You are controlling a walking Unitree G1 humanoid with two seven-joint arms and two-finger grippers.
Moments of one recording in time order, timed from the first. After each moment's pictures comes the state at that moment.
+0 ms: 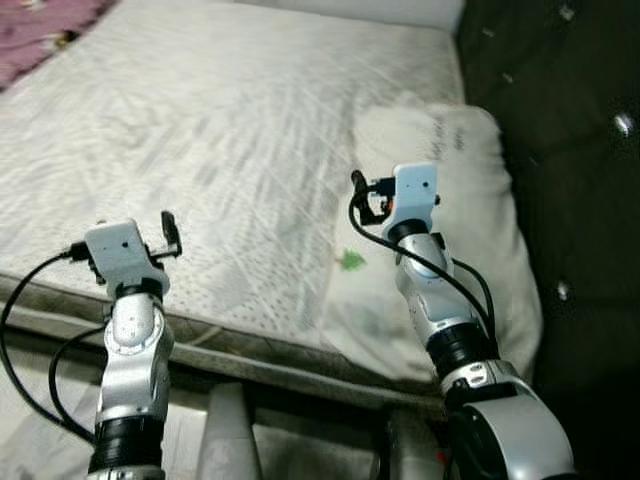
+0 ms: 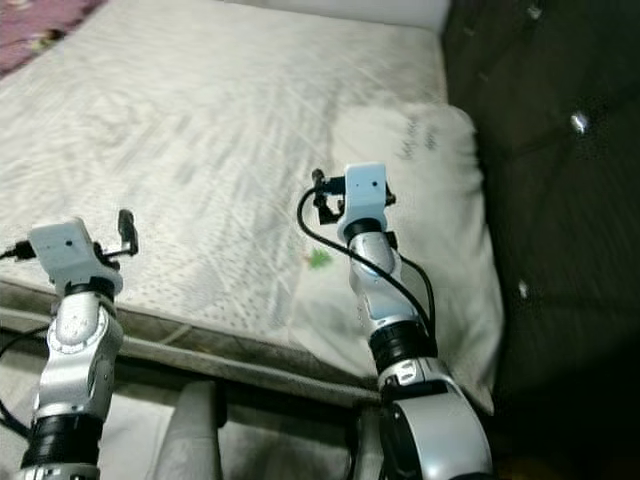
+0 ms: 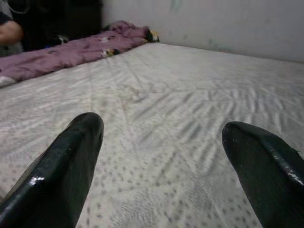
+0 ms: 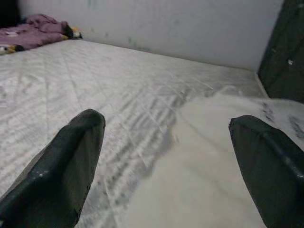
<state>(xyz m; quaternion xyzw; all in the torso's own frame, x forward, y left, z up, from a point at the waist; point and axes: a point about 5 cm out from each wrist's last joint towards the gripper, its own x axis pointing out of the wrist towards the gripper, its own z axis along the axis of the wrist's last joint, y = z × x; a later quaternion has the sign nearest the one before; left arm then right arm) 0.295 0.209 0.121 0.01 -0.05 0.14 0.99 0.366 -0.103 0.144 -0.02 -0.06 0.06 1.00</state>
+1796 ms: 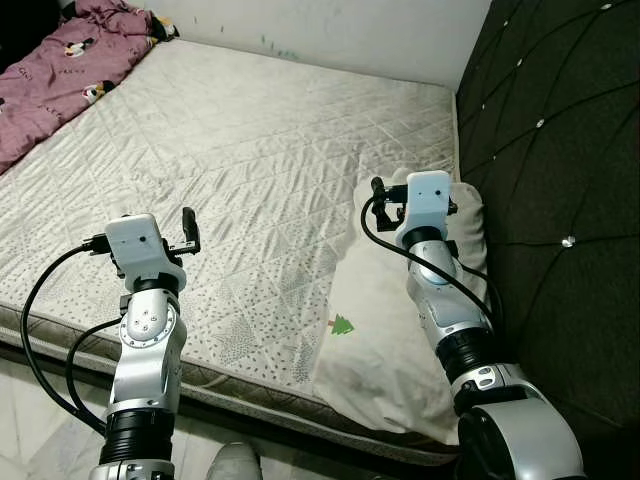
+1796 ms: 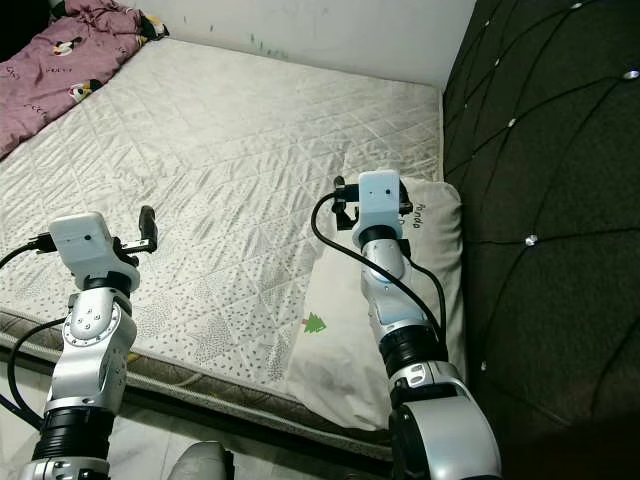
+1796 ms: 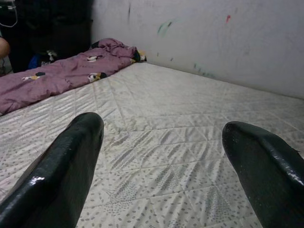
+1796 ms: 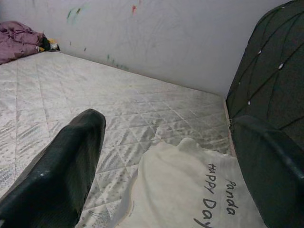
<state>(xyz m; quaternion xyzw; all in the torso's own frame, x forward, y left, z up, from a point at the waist) 0.299 0.196 0.117 -0.02 -0.04 0.11 0.99 0.364 -0.122 0.133 -0.05 -0.05 0.01 1.00</state>
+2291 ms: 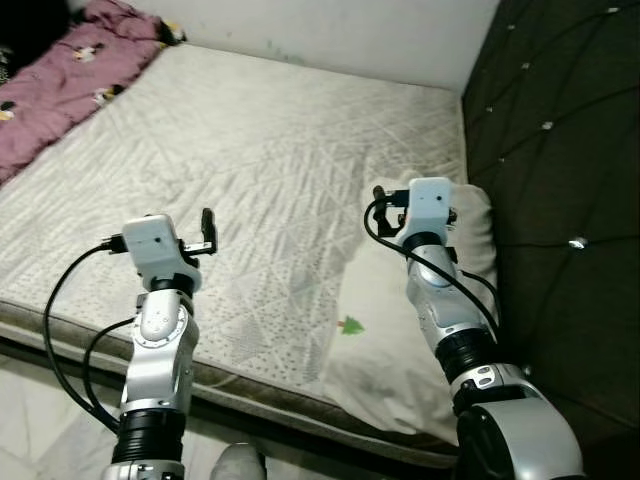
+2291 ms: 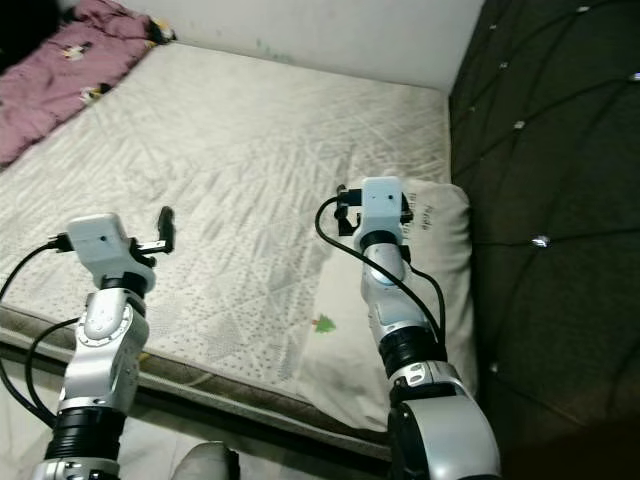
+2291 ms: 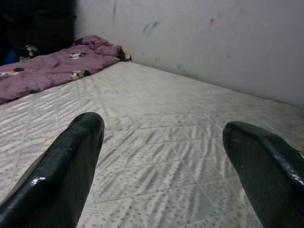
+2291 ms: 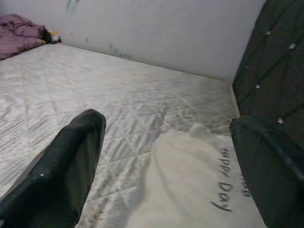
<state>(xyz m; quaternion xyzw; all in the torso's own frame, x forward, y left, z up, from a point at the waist) 0.302 0.183 0.117 -0.04 -0.04 0.08 1.00 0.364 -0.120 0.123 -0.03 -0.01 0.01 1.00</state>
